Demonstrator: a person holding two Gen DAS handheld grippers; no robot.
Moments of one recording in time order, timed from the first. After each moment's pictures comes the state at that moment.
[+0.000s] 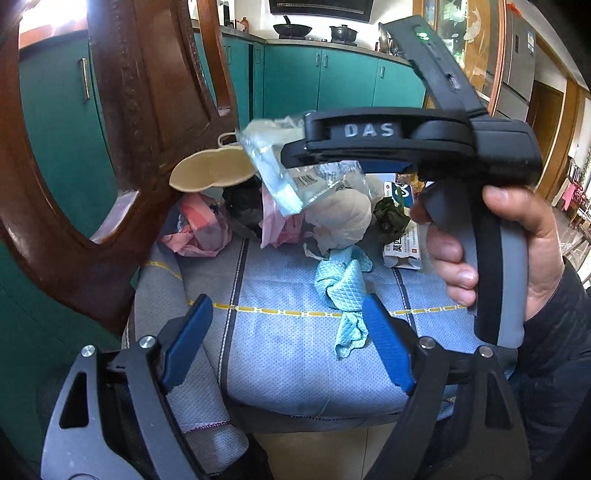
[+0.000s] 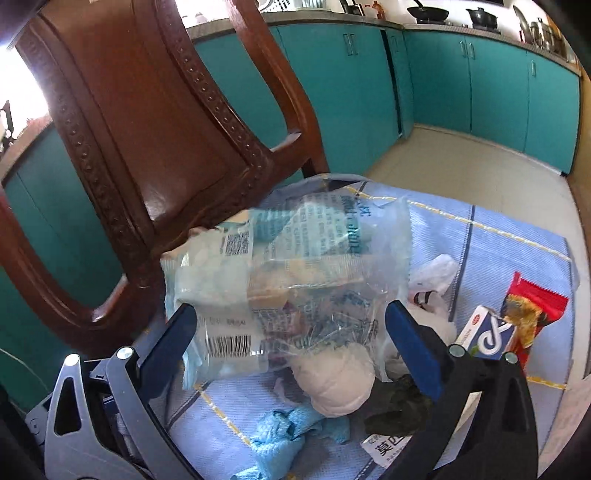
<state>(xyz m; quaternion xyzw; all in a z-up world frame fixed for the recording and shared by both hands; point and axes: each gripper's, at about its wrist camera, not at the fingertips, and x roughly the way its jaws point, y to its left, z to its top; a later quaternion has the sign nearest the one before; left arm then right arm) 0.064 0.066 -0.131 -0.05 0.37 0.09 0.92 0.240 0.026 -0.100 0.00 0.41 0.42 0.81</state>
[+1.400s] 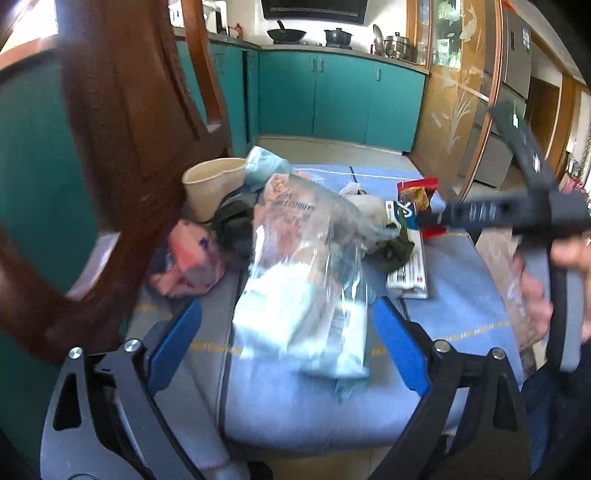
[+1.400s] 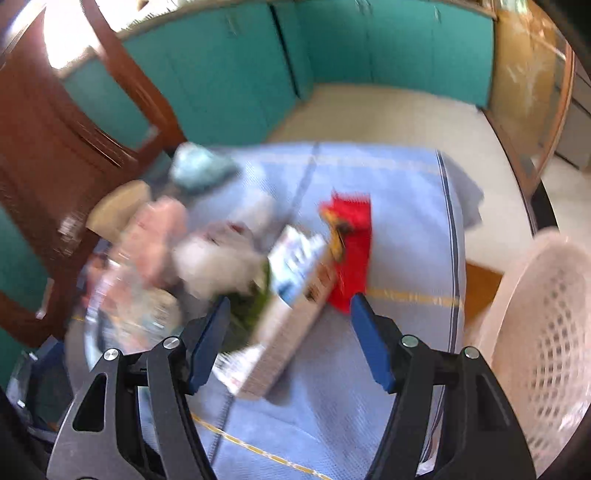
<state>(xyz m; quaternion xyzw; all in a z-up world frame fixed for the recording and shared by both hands) 0.109 0.071 -0.129 -0.05 0.37 0.07 0.93 0.262 -0.076 -0.129 0.00 0.51 0.23 0.83</state>
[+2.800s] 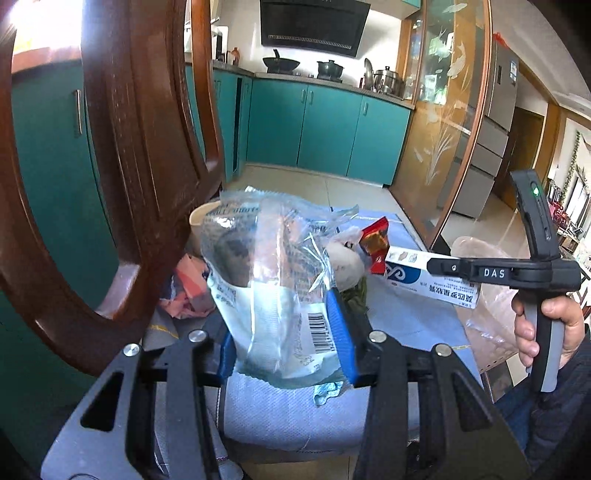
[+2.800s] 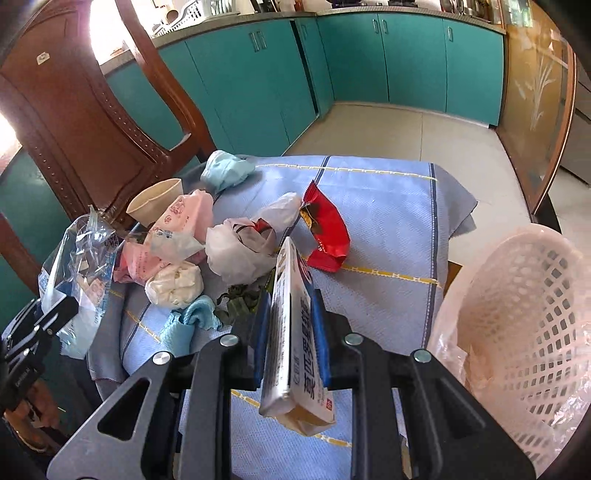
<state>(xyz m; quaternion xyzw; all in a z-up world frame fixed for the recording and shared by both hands) 0.079 0.079 -0.089 -0.07 0.30 0.05 0.95 0.215 -0.117 -0.093 0.01 0.45 0.29 0.84</state>
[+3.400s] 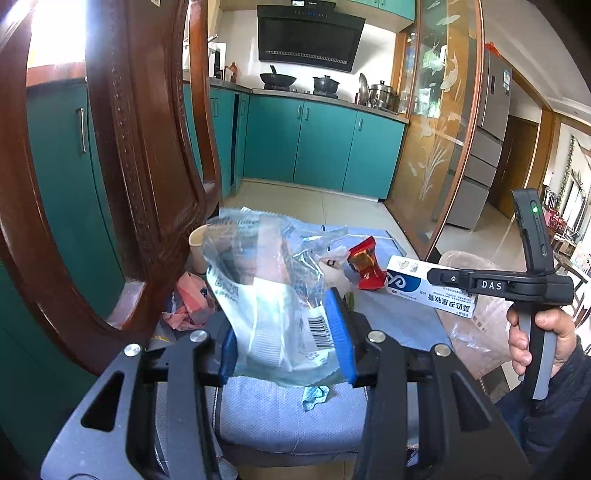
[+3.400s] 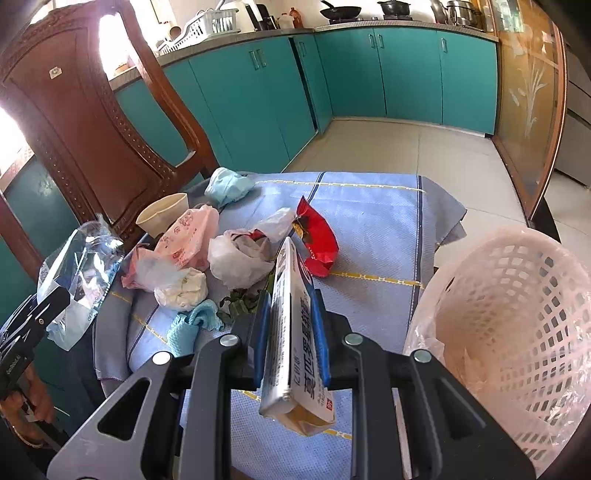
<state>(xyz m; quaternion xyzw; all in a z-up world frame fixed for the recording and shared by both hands) 0.065 0.072 -0.073 -0.07 0.27 0.05 0.96 0.205 -0.137 -0.079 0.02 0.43 0.29 0.86</state>
